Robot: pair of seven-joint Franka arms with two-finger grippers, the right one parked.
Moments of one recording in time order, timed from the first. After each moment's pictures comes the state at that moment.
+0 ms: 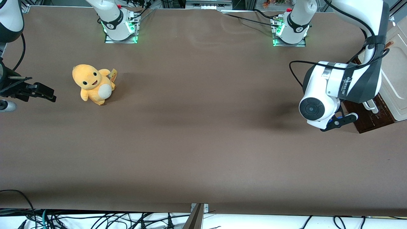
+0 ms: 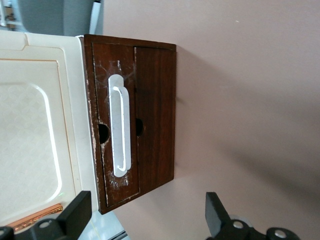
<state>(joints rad) -0.20 0.44 -0.05 -1.62 0.62 1.40 -0.75</state>
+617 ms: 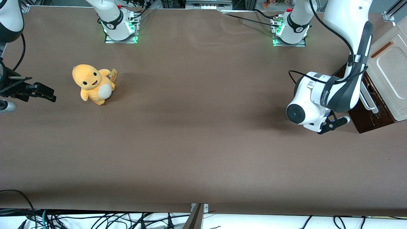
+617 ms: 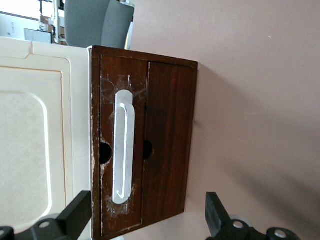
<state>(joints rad) -0.20 0.50 -0.04 -1.73 0.78 1.49 -0.90</state>
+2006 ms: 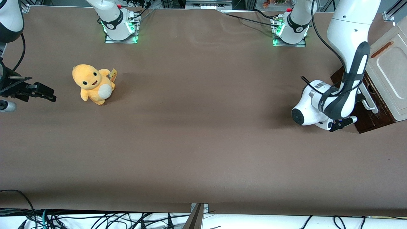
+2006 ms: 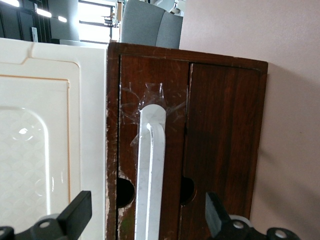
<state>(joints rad) -0.09 0.57 -0.04 -1.88 1.05 1.49 -1.02</state>
